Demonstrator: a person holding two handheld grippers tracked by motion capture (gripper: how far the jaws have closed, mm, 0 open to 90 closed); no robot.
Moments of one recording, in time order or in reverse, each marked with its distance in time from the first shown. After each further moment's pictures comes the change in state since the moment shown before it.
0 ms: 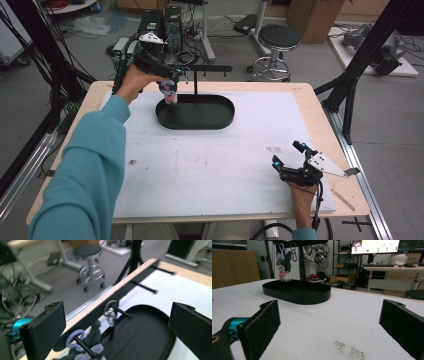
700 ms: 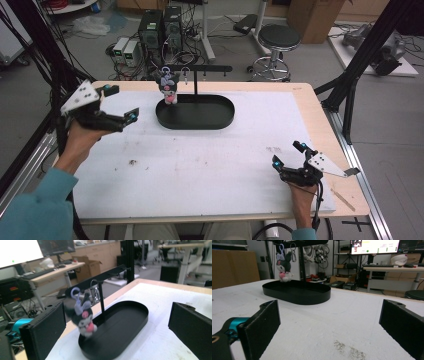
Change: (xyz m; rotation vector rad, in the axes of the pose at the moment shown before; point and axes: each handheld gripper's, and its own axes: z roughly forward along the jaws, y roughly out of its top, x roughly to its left) left arm -0.053 -0.130 -0.157 -0.310 0.043 0.073; right arm 0.000 0.000 0.000 -0.004 0.000 -0.003
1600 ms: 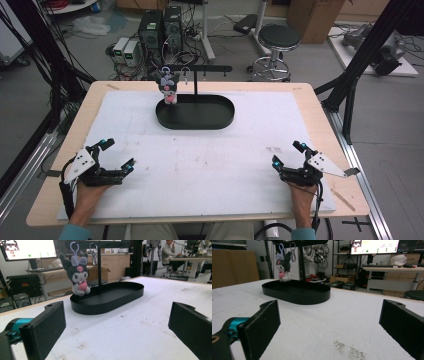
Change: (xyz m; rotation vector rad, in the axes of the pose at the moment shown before) left arm -0.047 -0.137 -0.037 -0.094 0.086 -0.080; right arm 0.000 0.000 0.000 0.000 -0.002 -0.001
